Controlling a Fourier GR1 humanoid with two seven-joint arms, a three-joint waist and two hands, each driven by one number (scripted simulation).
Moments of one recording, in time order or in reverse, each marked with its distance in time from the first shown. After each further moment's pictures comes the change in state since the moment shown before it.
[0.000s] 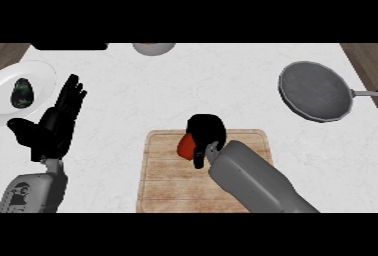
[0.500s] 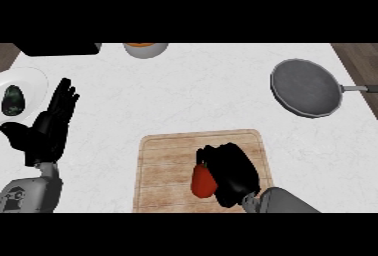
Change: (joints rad) left arm 0.027 0.007 0.022 -0.007 -0.007 0.017 -0.005; right arm 0.282 -0.291 0.182 -0.564 0.162 -0.092 -0.185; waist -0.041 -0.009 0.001
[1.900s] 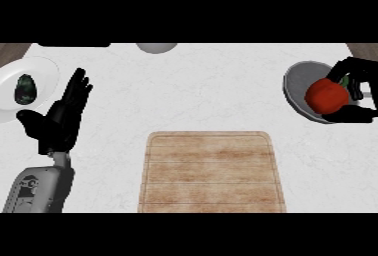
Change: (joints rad) left arm -0.075 -0.033 -0.033 0.010 -0.024 -0.002 0.032; right arm 0.045 -0.277 -0.835 0.112 -0.342 -0.194 -0.500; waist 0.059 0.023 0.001
